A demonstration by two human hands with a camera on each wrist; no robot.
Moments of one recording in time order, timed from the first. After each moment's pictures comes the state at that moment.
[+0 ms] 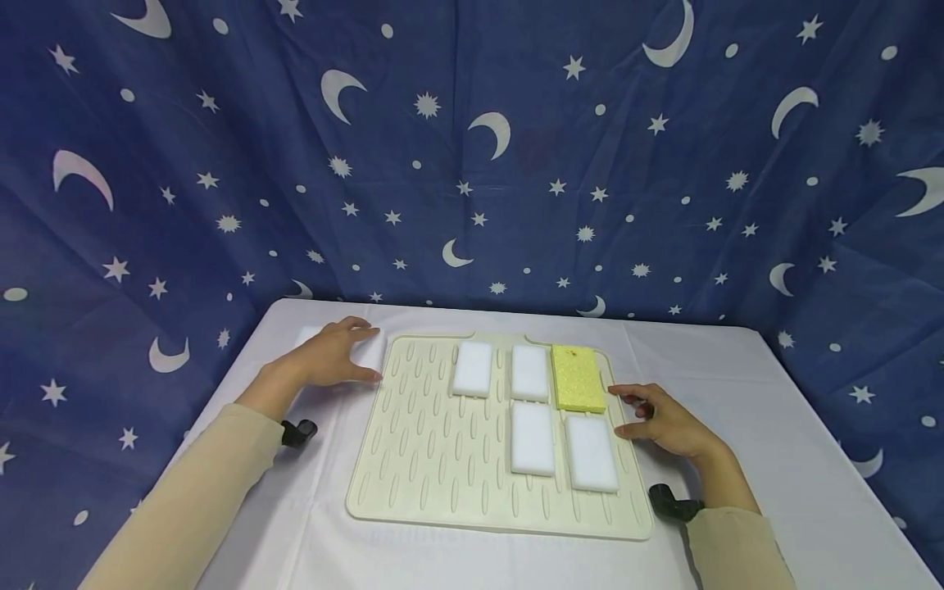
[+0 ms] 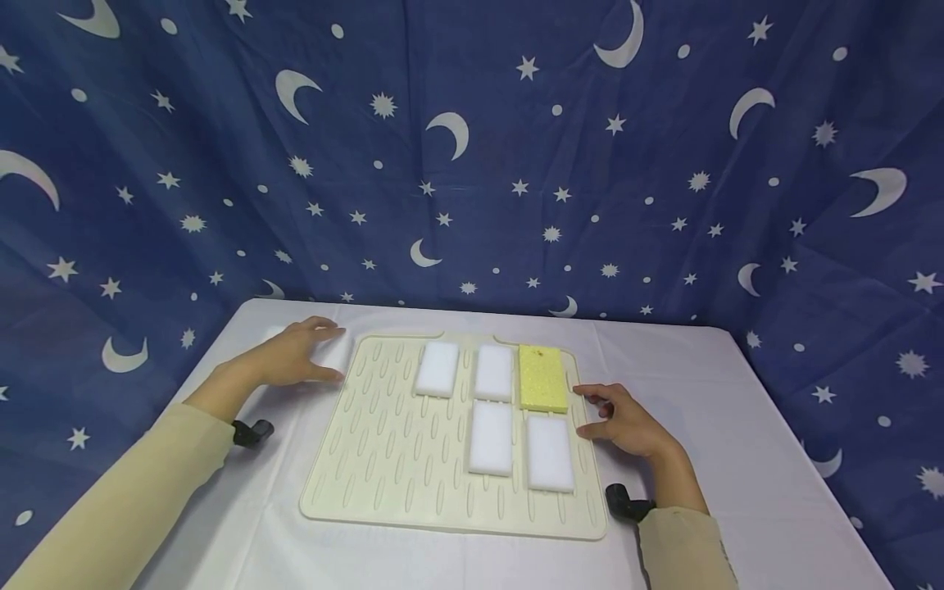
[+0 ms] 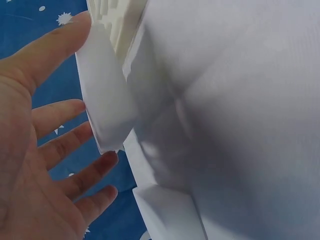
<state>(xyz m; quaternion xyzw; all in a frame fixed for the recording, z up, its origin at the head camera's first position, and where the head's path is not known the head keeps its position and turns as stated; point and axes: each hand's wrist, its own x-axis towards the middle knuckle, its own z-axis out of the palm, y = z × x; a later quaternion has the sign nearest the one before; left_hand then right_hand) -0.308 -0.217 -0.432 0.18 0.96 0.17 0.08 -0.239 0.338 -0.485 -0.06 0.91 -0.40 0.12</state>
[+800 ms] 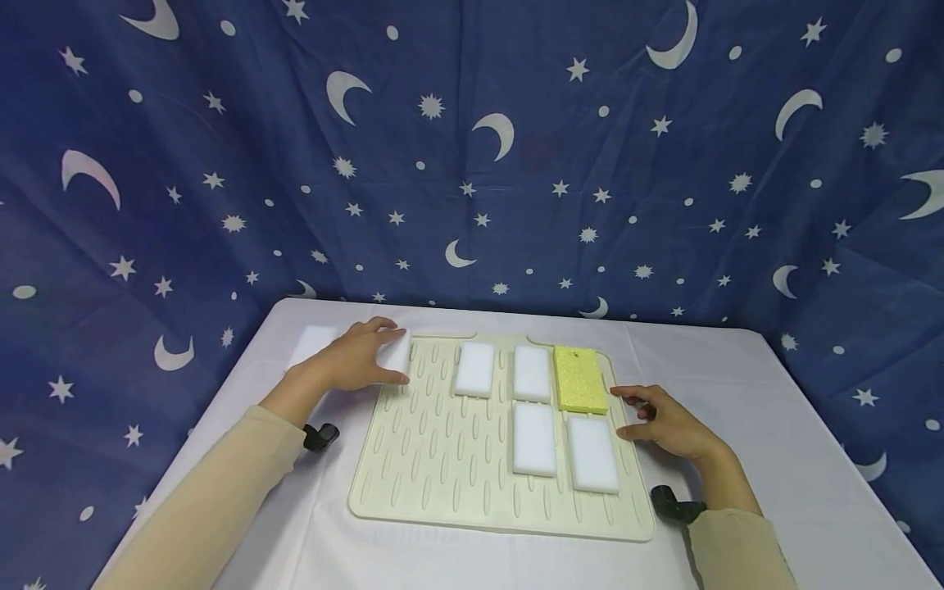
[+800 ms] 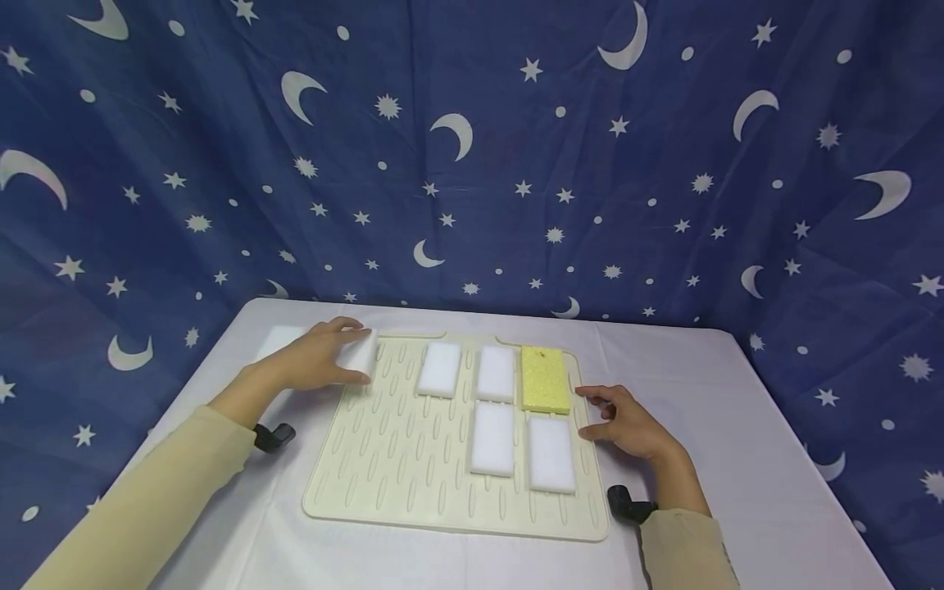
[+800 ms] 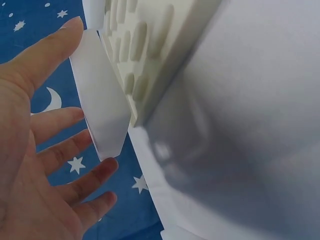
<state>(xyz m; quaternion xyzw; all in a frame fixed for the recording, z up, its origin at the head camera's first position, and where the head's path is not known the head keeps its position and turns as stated) -0.299 -0.183 -0.426 0.20 0.96 0.17 0.07 -0.242 0.341 -0.488 -0.05 0.91 -0.39 0.12</state>
